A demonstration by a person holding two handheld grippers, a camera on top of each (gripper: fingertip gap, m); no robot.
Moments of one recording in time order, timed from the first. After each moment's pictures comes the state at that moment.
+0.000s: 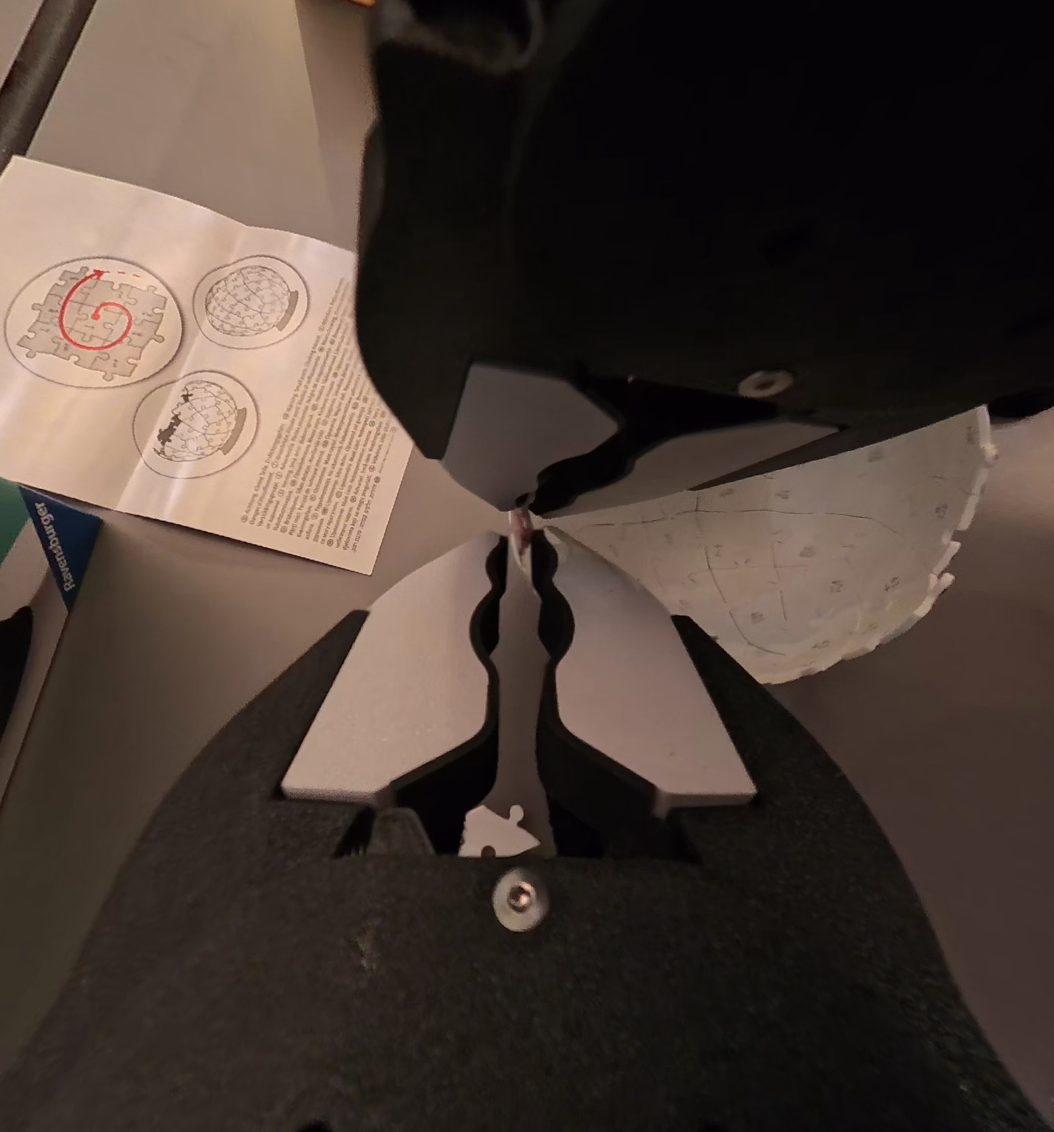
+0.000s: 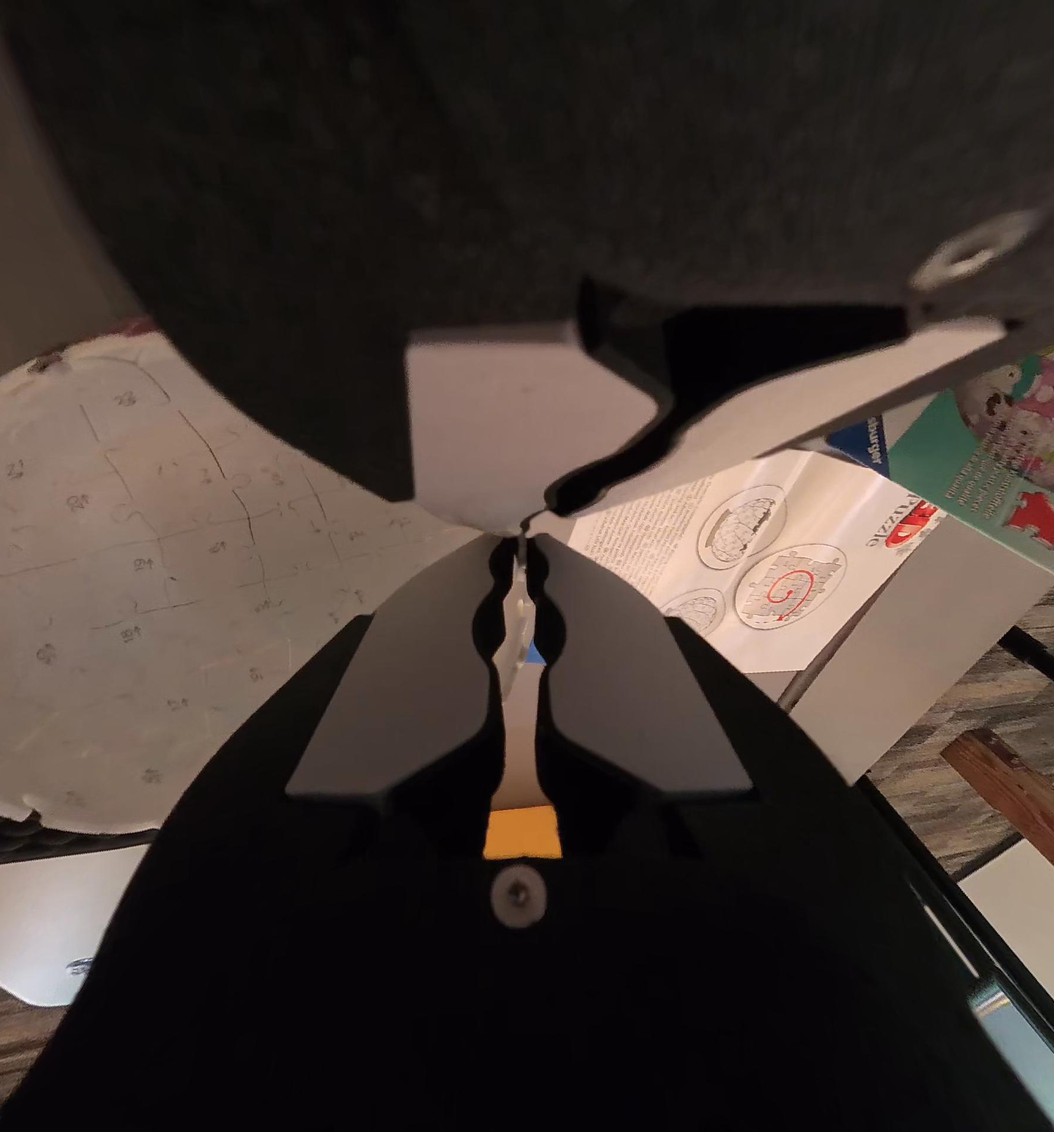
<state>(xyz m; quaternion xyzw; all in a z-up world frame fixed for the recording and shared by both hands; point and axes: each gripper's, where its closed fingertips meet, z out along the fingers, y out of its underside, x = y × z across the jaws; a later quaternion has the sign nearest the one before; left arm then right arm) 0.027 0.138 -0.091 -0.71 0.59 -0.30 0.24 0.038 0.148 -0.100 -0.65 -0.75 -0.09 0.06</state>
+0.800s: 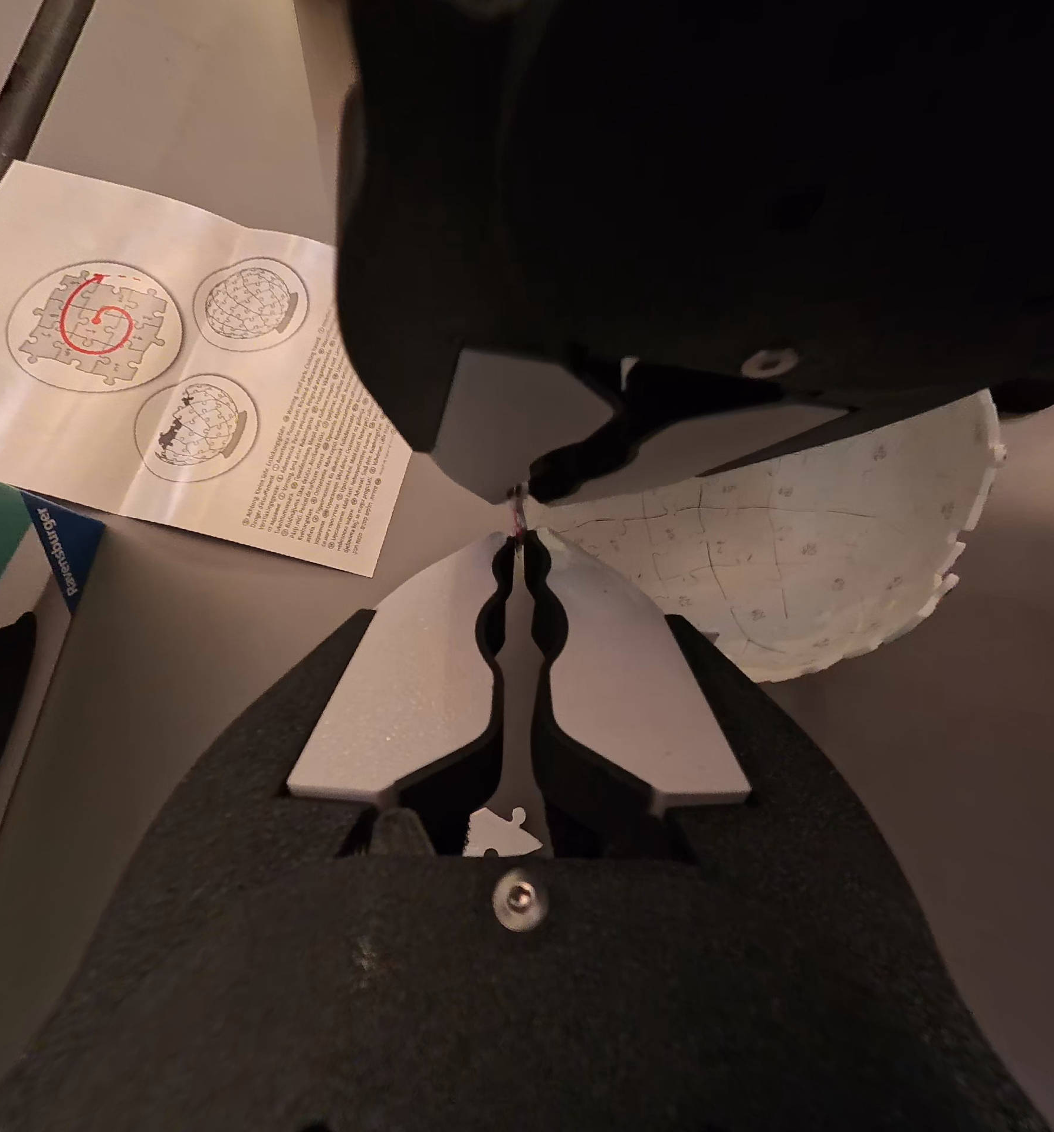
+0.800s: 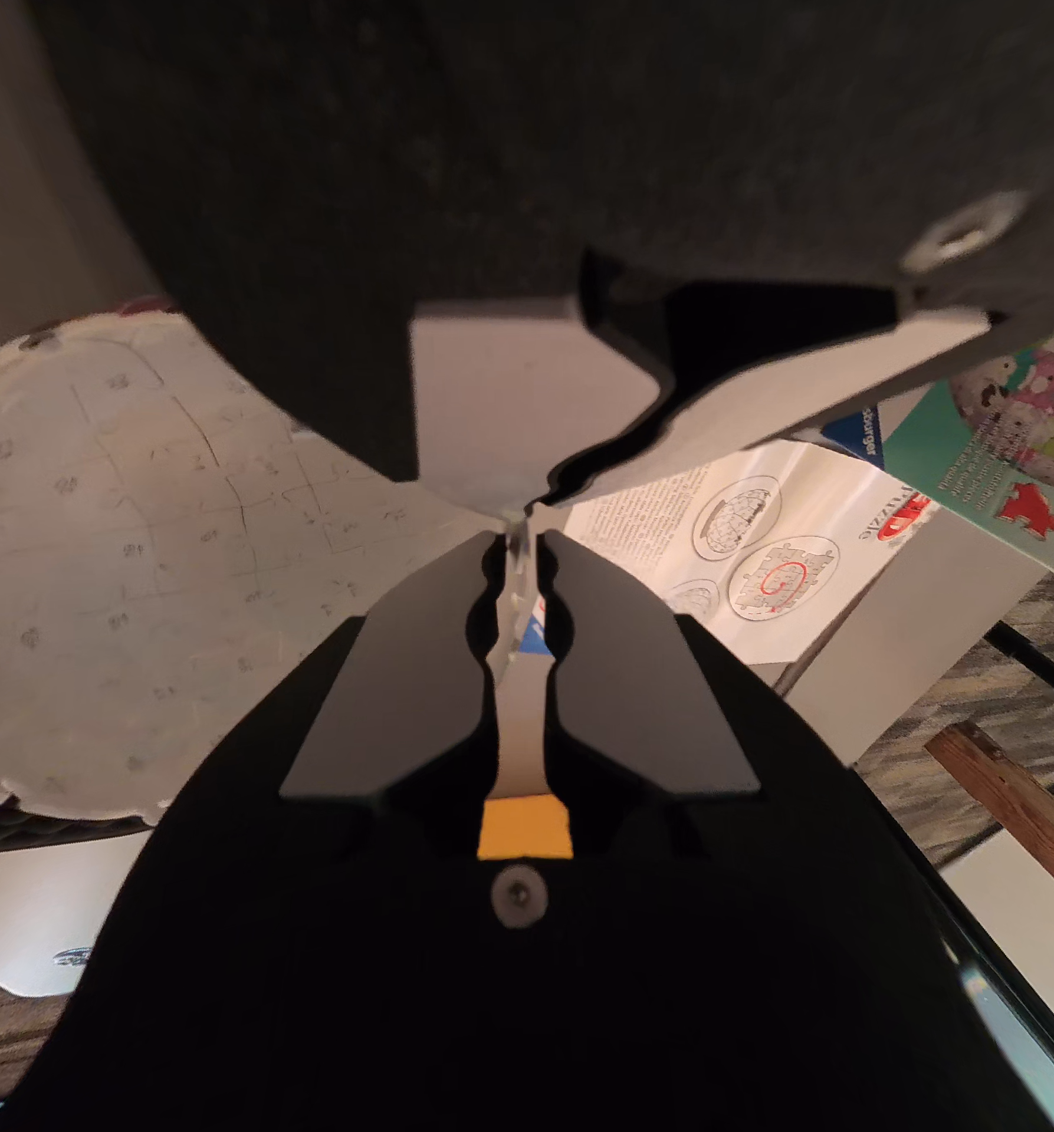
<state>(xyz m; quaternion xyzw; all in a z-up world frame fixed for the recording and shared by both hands) 0.028 0.138 -0.092 -0.71 0.59 -0.30 0.25 0.042 0.150 -0.098 -0.64 -0.76 -0.10 0.06</state>
